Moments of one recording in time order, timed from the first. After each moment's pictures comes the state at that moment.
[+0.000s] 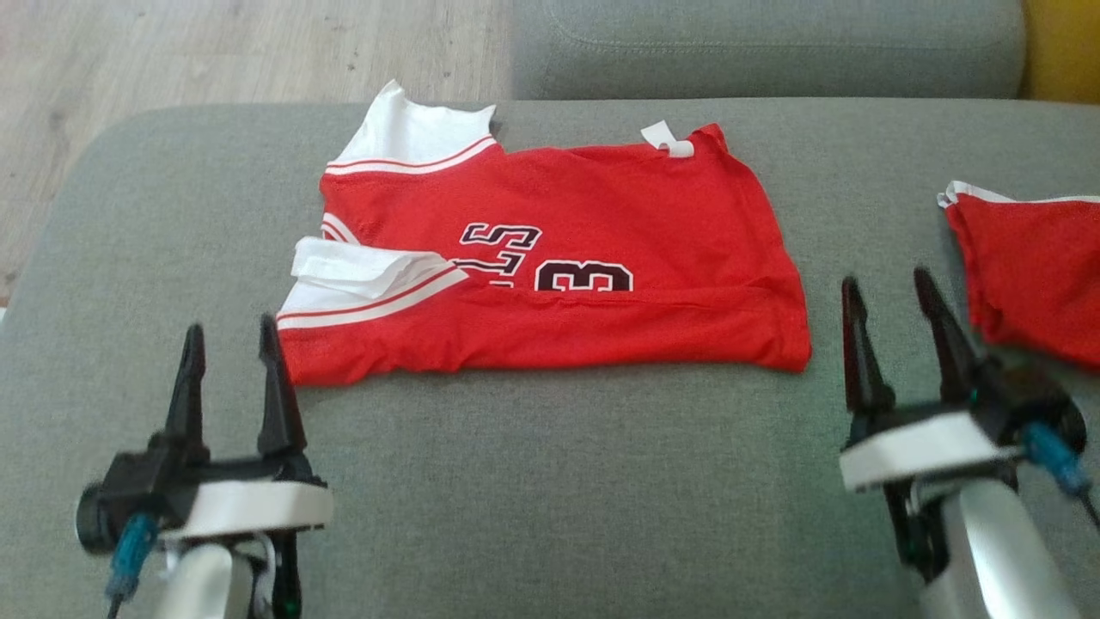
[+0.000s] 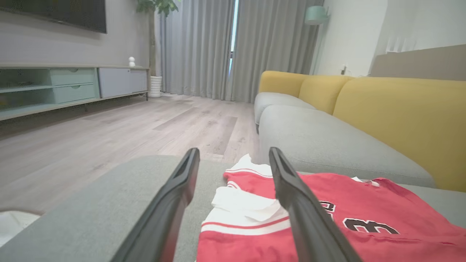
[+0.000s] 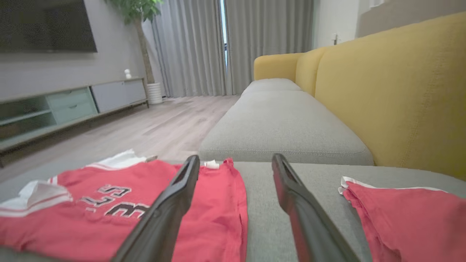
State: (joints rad) left arm -0.12 0.15 -0.13 0.20 -0.32 0.05 -0.26; right arm -0.19 -0.07 0.02 0.31 0.13 0.13 -0.25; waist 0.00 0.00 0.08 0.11
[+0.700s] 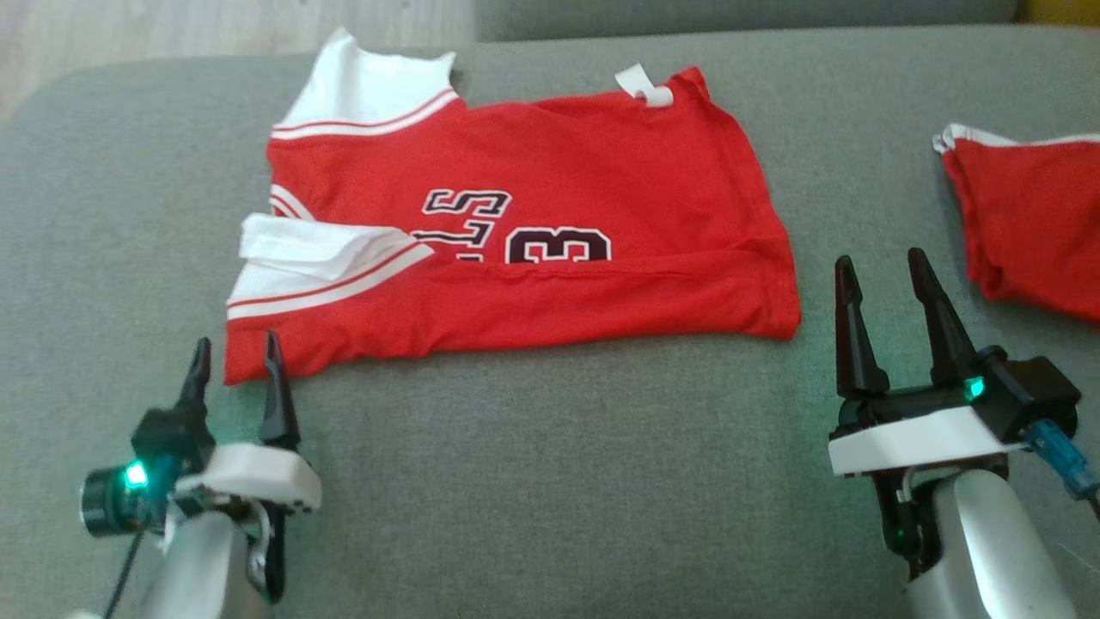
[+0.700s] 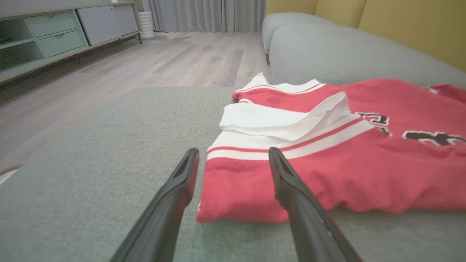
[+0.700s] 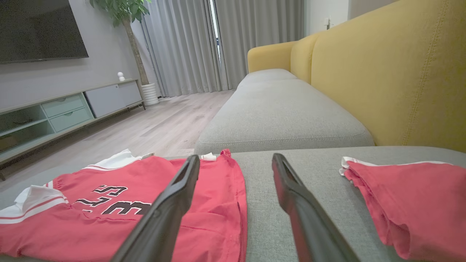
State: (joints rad) left arm -0.28 0.09 0.00 0.60 -0.15 -0.02 -0.26; right arm -0.15 -0.05 0.04 0.20 0.15 0.13 -0.25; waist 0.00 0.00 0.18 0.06
